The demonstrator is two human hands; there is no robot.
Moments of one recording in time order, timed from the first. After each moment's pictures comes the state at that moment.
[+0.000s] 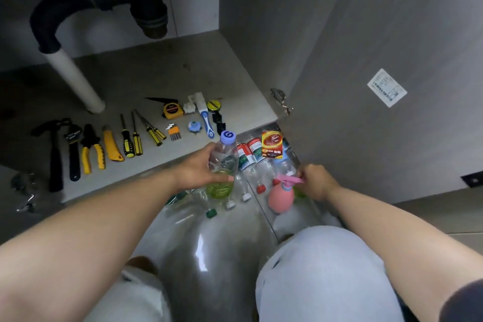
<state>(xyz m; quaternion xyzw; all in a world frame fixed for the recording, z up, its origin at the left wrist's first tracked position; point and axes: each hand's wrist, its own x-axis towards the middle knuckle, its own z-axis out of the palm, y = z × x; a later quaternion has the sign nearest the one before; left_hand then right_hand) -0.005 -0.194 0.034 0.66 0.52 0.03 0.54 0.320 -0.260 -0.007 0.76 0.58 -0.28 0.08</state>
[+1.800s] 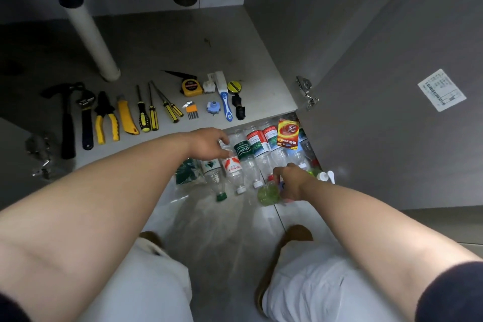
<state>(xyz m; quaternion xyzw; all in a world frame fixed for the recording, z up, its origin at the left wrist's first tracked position) -0.044 -0.159 0.037 0.72 0.51 -0.14 0.46 0.220 -0.246 -0.025 0.66 0.65 -0.31 0.23</state>
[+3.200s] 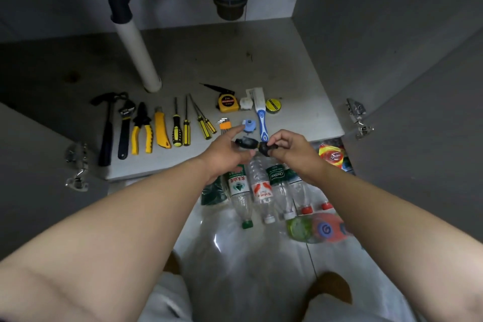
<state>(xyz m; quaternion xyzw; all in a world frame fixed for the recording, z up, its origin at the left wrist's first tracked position) -0.054 -0.141 0.003 0.41 0.60 0.23 0.65 0.152 -0.118 -0.032 0.57 0.49 -0.60 -0.26</state>
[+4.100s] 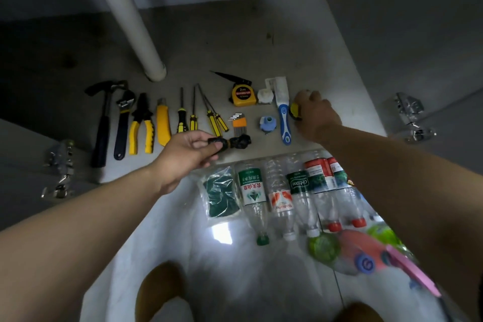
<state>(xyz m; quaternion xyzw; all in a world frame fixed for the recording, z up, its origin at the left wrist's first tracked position) -0.146 -0.123 -0.068 0.33 0.65 0.34 0.60 0.145 0.008 -0.101 0.66 0.73 -0.16 0.04</state>
